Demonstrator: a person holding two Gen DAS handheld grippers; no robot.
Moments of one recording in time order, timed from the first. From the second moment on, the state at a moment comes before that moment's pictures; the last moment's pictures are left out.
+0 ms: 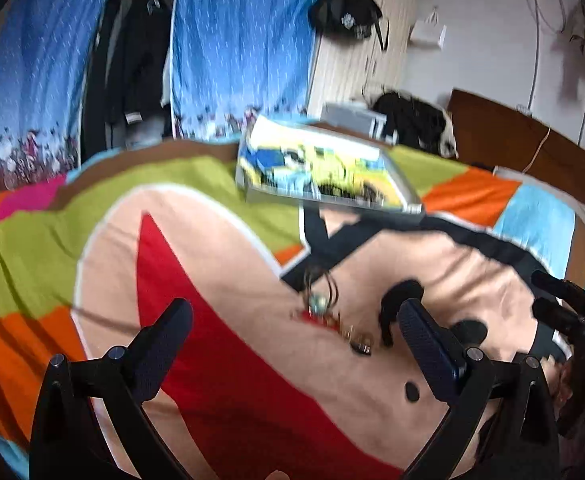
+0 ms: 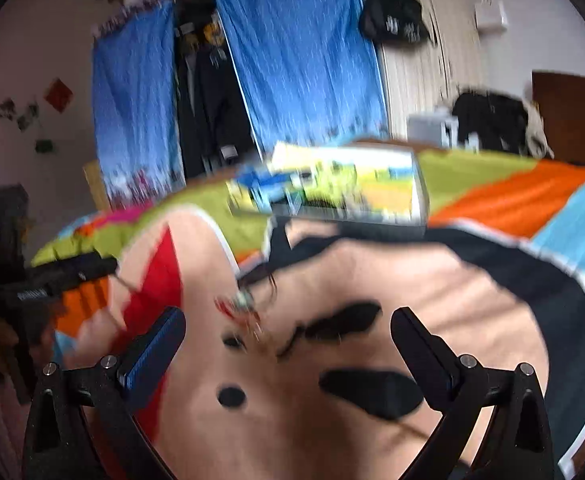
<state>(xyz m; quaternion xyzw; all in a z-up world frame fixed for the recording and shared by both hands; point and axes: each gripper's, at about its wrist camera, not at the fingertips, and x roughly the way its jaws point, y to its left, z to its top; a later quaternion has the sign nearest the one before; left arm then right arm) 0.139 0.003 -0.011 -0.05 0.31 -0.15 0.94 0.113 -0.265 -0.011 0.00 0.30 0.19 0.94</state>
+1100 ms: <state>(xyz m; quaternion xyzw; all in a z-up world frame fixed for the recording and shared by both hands) 0.237 -0.017 -0.095 -0.09 0.42 -0.24 0.87 0.193 -0.226 -0.114 -0.01 0.46 0.19 0.87</state>
